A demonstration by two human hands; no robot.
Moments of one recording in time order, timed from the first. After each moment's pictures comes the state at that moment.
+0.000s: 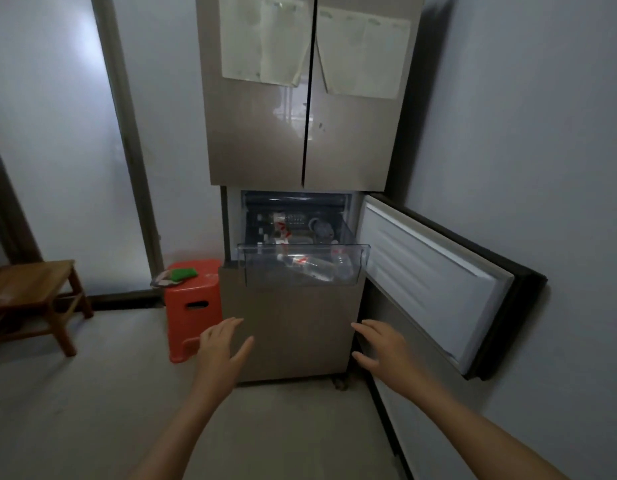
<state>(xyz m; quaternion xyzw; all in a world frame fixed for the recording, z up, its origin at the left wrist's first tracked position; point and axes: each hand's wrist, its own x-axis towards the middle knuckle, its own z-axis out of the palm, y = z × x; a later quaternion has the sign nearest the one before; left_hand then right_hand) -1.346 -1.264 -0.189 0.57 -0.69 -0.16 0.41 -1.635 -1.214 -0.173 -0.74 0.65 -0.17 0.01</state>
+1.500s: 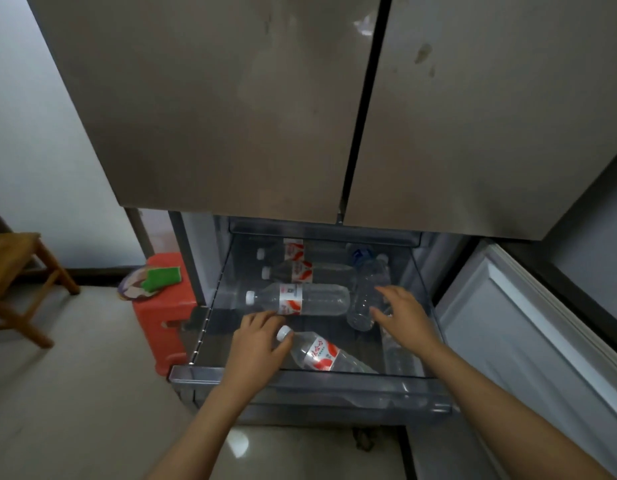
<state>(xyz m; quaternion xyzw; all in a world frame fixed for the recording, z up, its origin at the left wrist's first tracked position) -1.490 -1.756 -0.238 0.59 -0.73 -0.17 0.29 -1.759 -1.790 -0.220 -0.69 0.69 -0.18 0.15</state>
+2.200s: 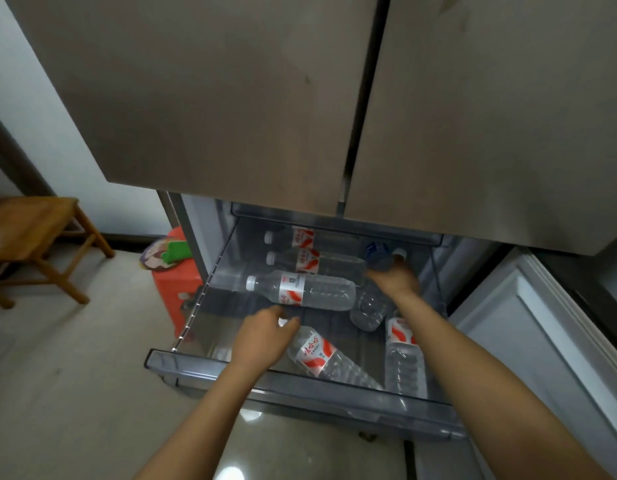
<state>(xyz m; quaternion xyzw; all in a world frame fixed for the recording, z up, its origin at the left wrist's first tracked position) -1.529 -1.776 -0.220 0.73 -0.58 -0.31 0.19 -1.751 -1.895 -0.232 -0.52 0.80 -0.18 0.25</state>
